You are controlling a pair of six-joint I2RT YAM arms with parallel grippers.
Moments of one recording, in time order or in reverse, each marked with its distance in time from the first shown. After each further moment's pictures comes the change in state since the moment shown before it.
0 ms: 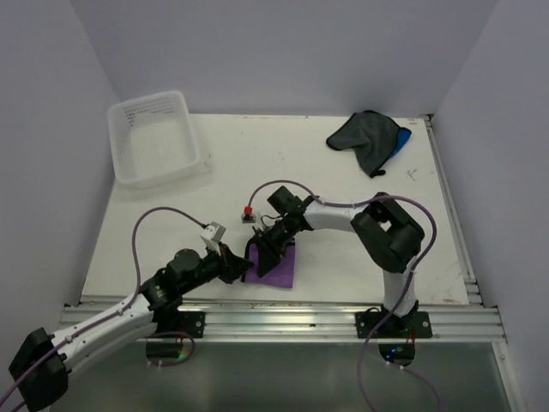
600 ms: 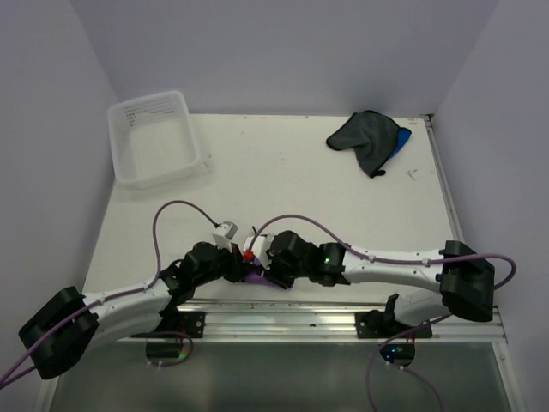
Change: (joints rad) left arm 0.000 0.357 0.039 0.163 -0.009 -0.027; right arm 0.353 -0.594 -0.335 0.166 0.888 0.020
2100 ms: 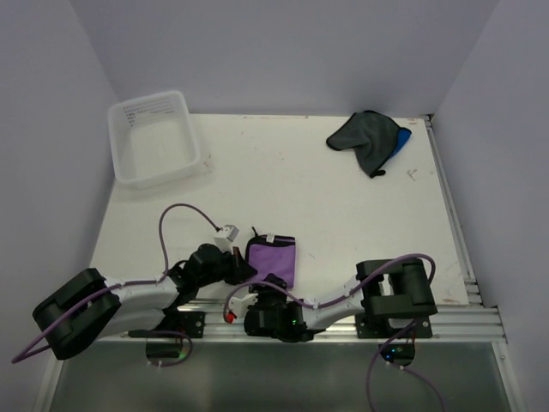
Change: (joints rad) left arm 0.000 0.208 -0.032 0.155 0.007 -0.072; right arm 0.498 0.396 -0.061 0.315 1.010 -0.242
